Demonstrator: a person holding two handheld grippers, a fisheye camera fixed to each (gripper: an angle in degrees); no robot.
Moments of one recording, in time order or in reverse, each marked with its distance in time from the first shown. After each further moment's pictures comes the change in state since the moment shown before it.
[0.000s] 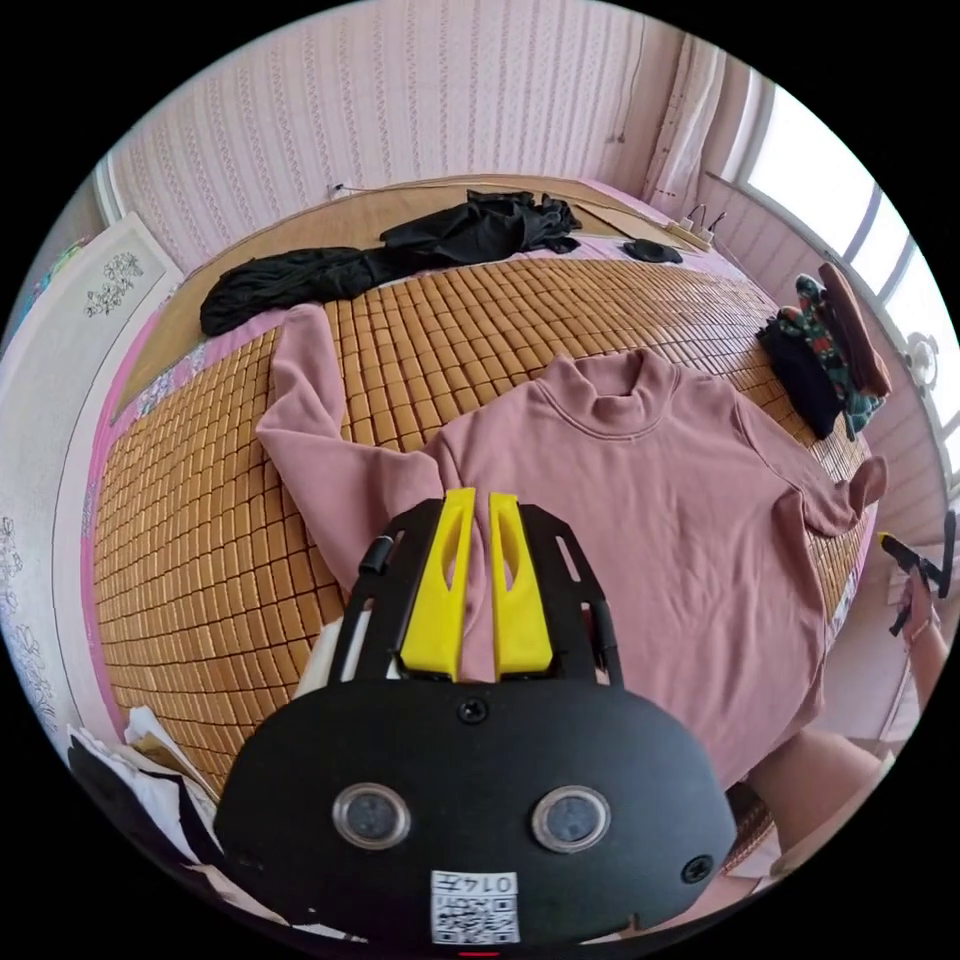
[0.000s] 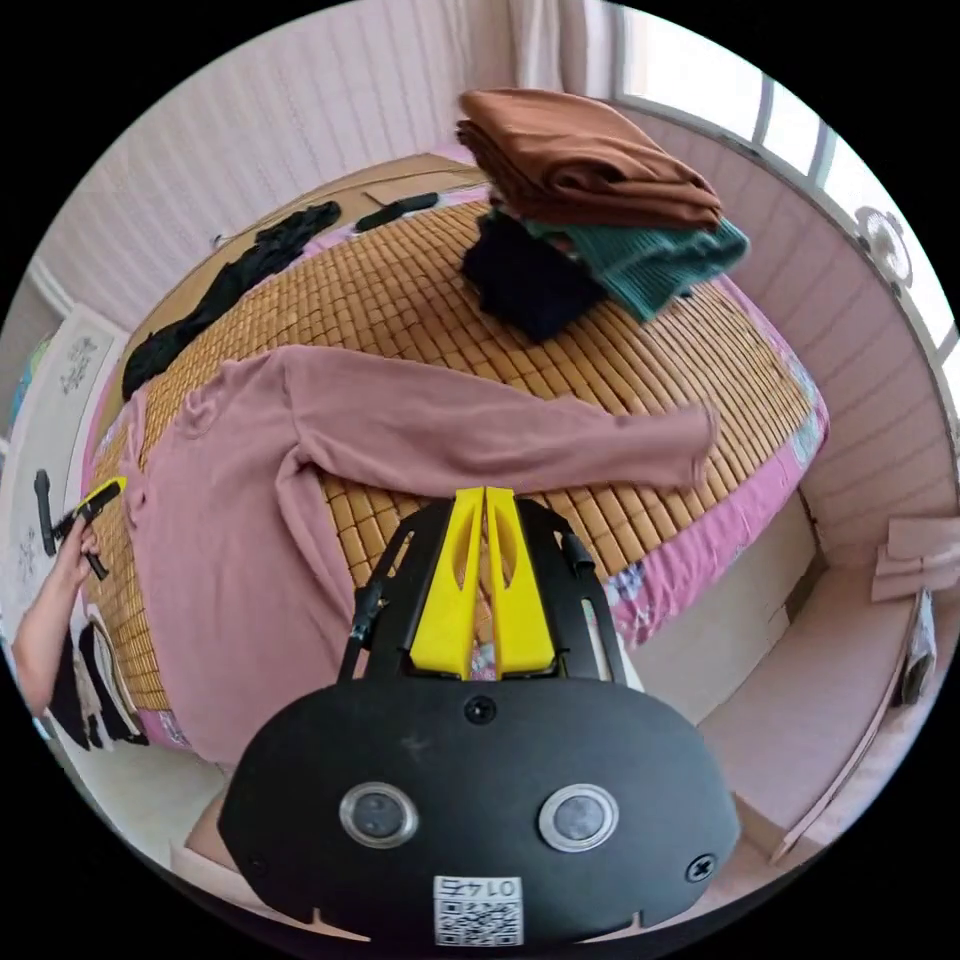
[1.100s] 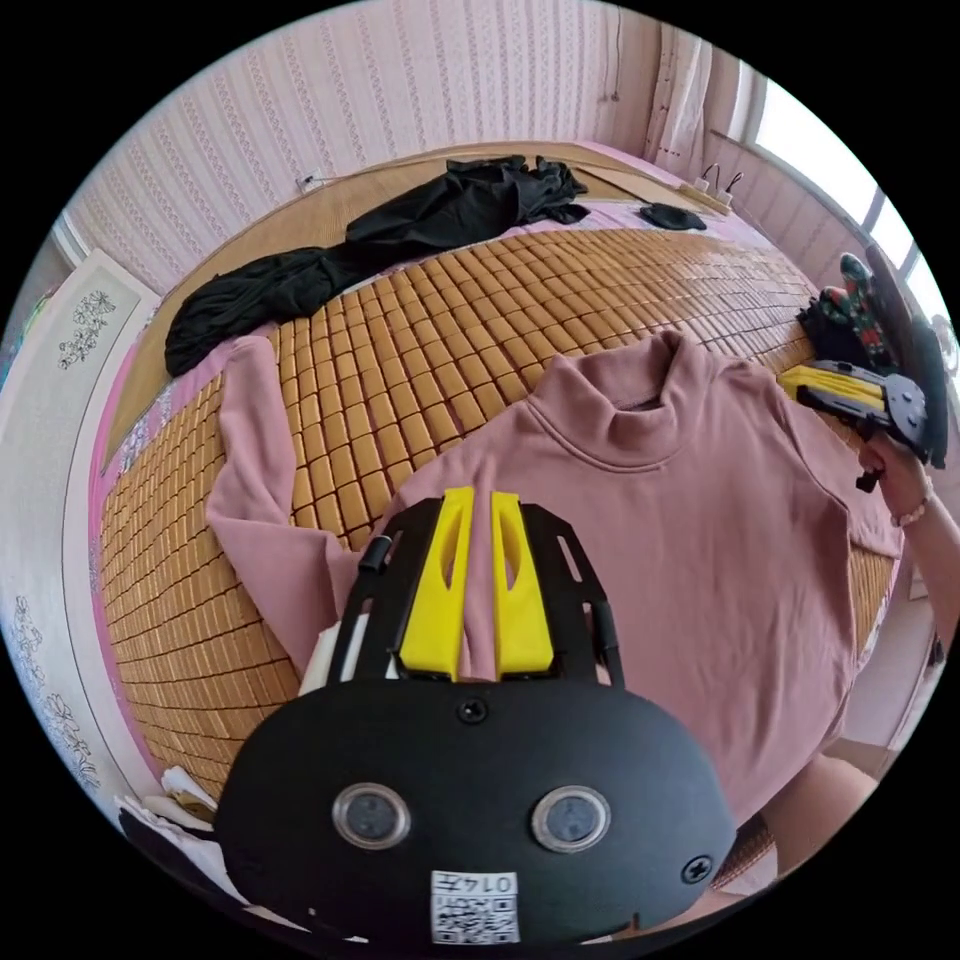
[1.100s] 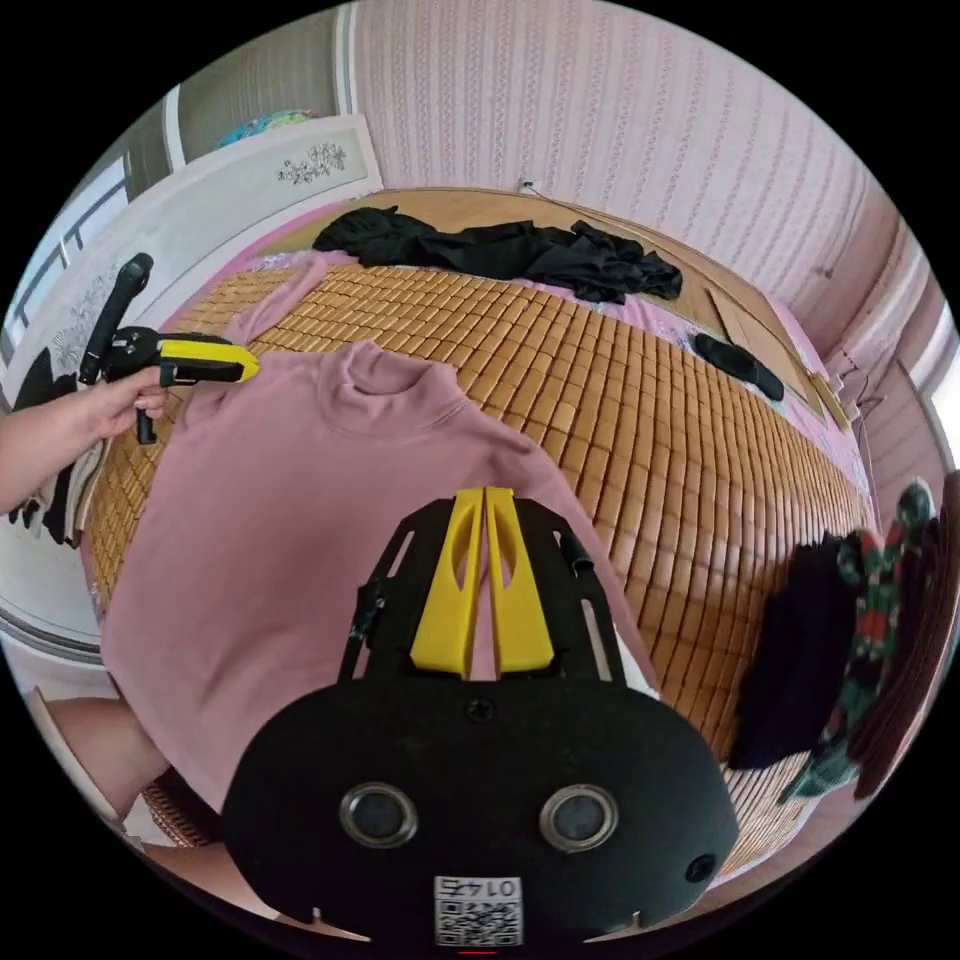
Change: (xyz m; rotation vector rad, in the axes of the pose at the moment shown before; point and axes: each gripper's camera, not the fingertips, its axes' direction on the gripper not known) left arm 0.001 -0.078 0.093 -0.056 -0.051 0.056; right arm -0.275 -0.172 0.100 0.098 -0.226 -0.767
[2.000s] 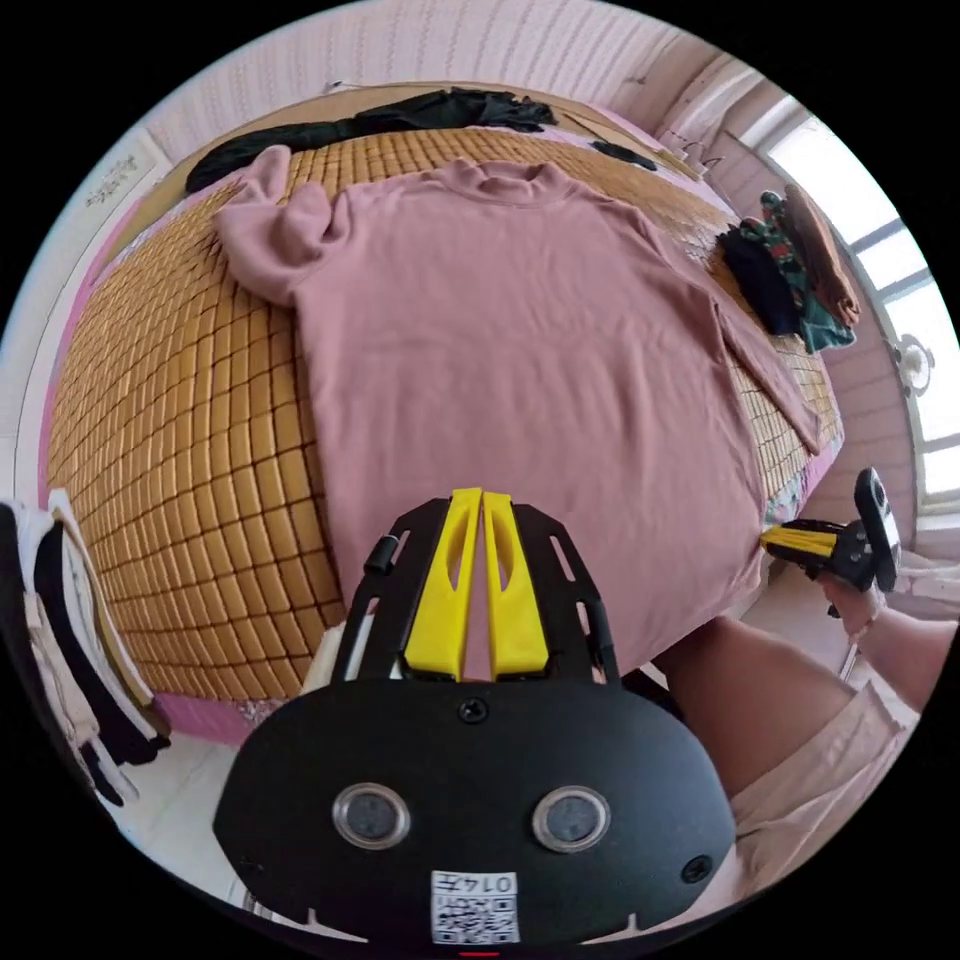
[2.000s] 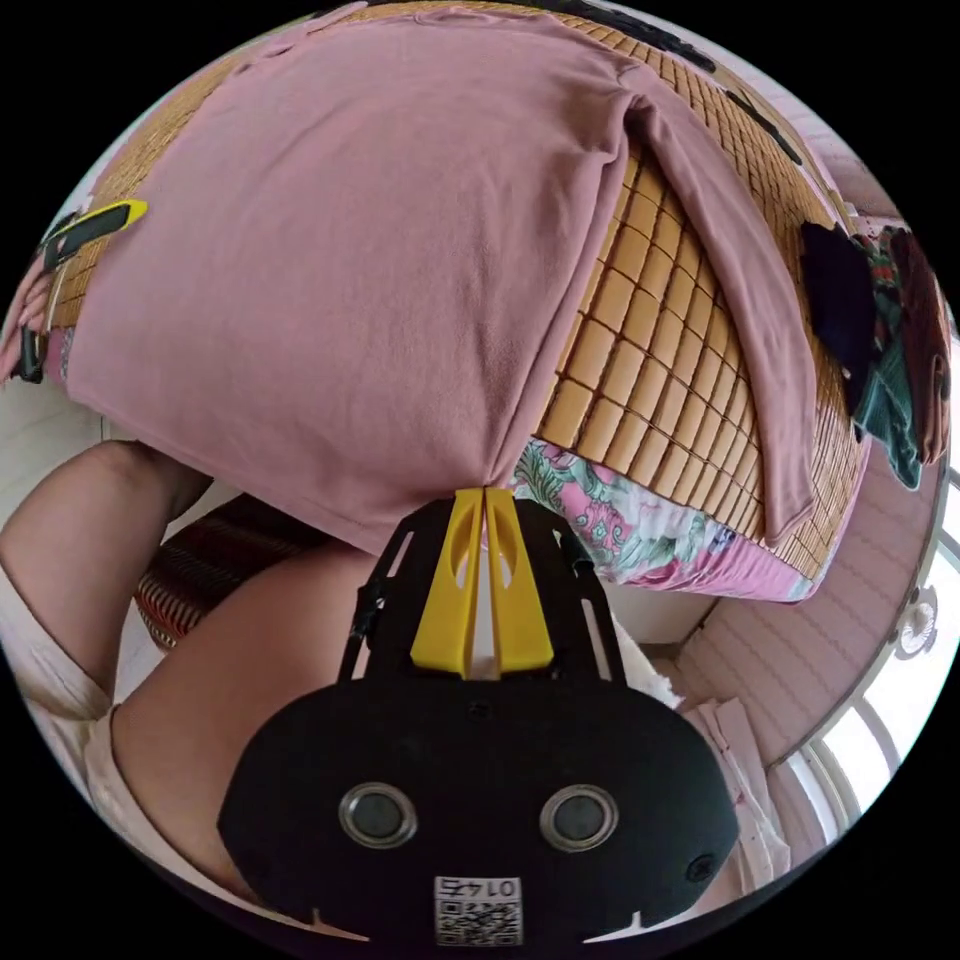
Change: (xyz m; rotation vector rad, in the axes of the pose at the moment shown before) left arm 0.074 0.242 -0.112 -0.231 0.171 -0.180; right arm -0.136 0.192 -0.008 -0.707 0.118 0.051
